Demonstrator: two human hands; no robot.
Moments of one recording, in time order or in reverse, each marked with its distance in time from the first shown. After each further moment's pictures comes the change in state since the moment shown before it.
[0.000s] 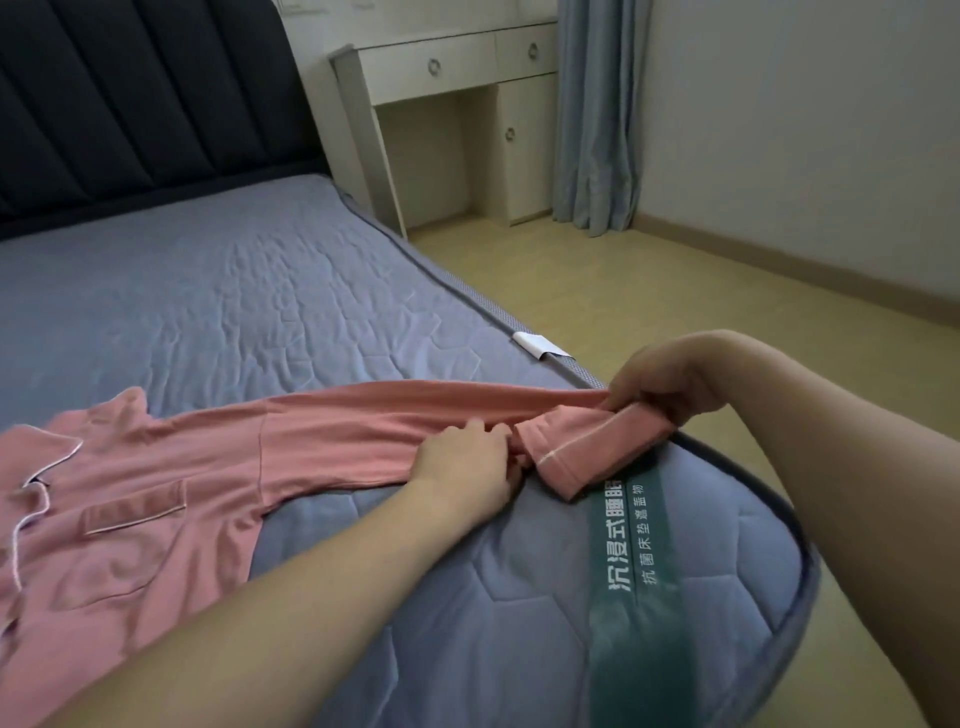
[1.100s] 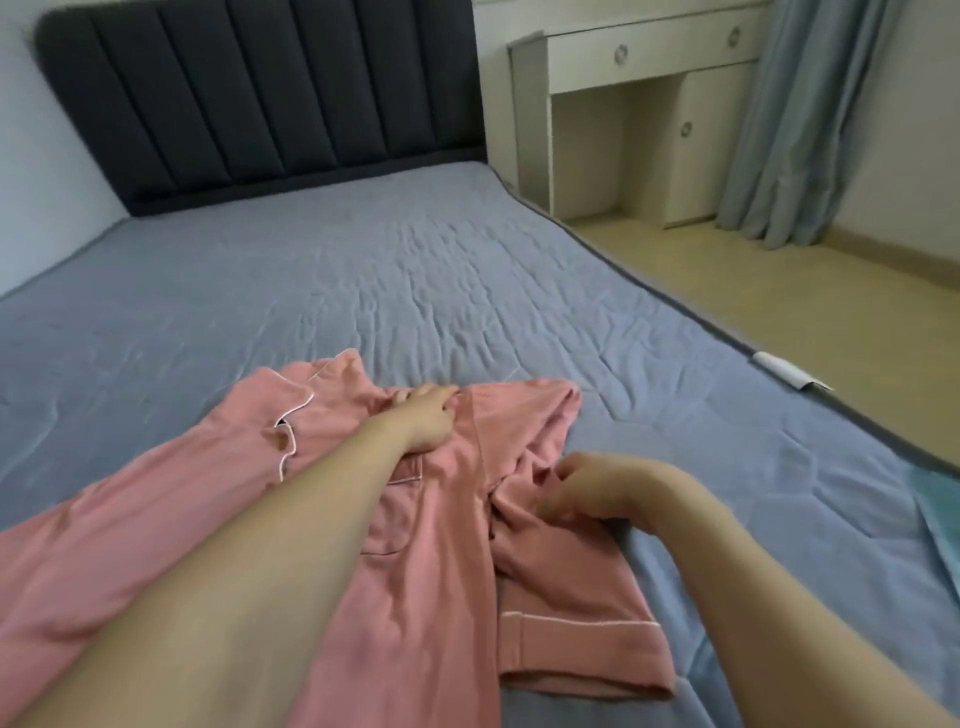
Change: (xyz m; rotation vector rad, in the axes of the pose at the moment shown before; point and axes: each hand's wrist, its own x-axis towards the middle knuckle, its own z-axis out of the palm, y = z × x) left_hand -0.021 -0.326 0.050 -0.269 -0.329 -0.499; right_hand 0.046 -0.140 0.257 -0.386 -0.100 -0.324
